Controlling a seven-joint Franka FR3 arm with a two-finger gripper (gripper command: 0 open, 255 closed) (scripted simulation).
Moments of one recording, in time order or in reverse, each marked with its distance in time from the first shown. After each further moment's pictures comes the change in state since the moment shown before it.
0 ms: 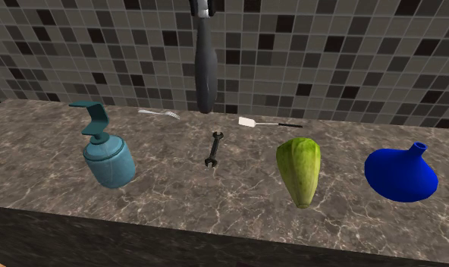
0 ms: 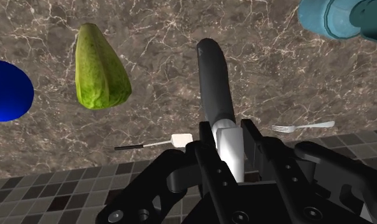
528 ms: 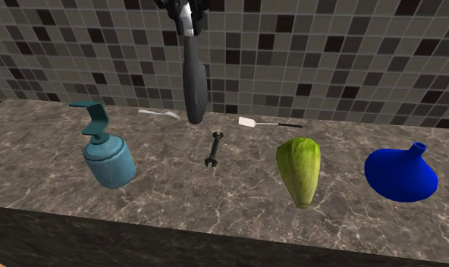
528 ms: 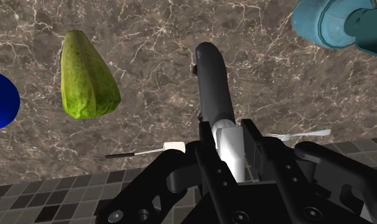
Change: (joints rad) arm 0.020 -0.016 0.014 -0.101 0.008 0.084 0.050
